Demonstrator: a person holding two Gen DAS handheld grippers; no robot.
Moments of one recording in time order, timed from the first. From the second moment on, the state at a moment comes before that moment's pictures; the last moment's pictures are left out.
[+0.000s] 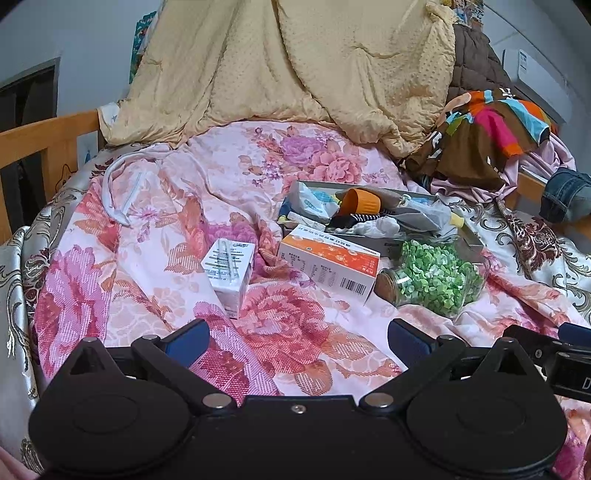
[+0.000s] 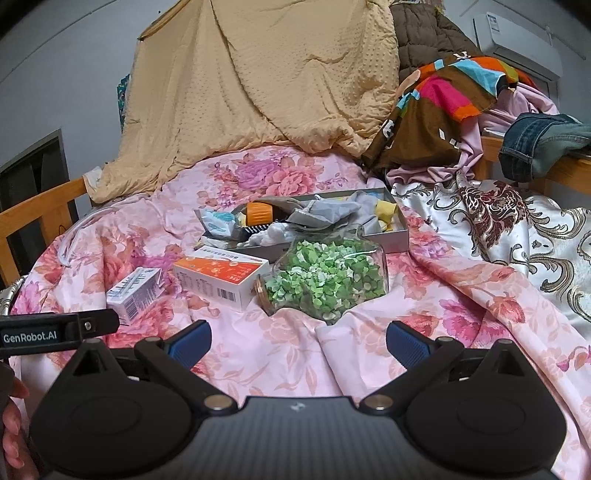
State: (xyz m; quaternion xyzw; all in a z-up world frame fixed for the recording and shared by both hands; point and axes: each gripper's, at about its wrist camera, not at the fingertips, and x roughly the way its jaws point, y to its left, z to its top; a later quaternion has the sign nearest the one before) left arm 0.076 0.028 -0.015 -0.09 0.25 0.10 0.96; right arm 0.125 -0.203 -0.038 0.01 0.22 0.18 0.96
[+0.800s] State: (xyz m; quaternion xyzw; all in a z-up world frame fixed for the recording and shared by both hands) left arm 0.076 0.028 -0.018 -0.09 0.25 0.10 0.96; right arm 0.128 -0.202 -0.042 0.00 0.23 0.17 0.96
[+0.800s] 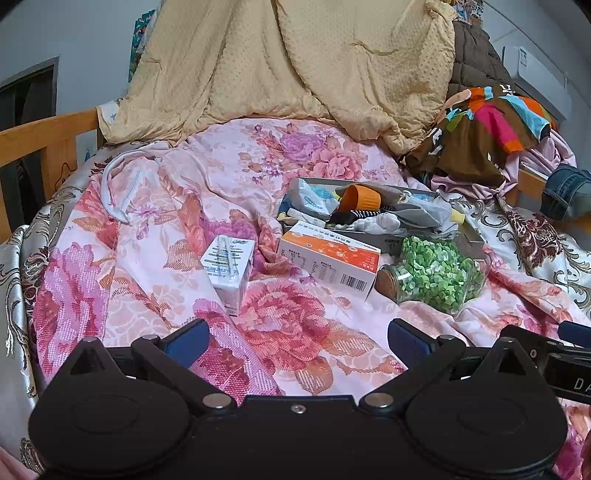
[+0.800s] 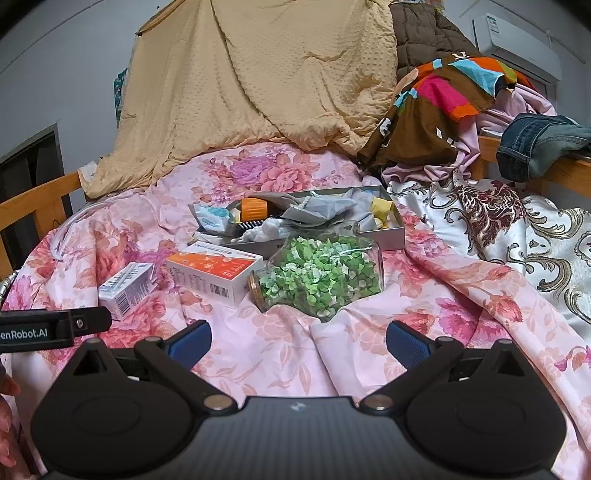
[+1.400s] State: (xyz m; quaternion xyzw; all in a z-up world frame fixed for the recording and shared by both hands) left arm 0.076 0.026 -0.021 -0.08 0.26 0.10 0.96; right arm 0.128 -0.203 -0.041 0.01 0.23 0.17 0.96
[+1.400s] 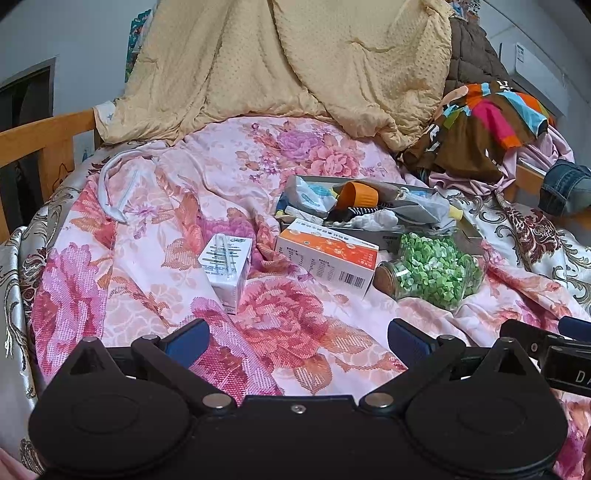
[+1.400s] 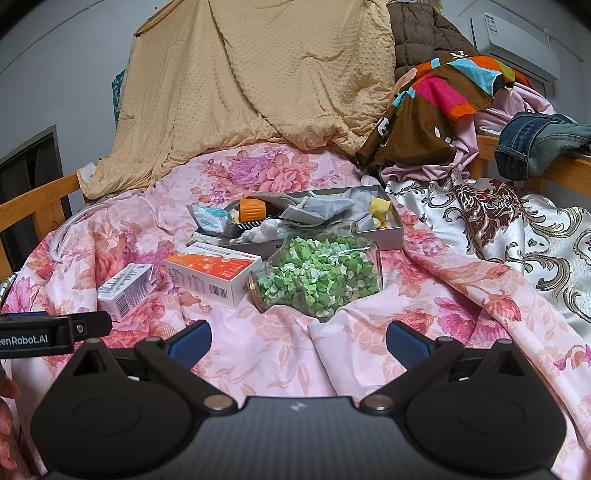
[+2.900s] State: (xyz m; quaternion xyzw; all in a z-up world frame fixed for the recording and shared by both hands) left arm 0.076 0.026 -0.023 -0.08 0.26 0.10 0.96; right arm 0.128 -0.204 -0.042 0.01 0.23 0.17 0.96
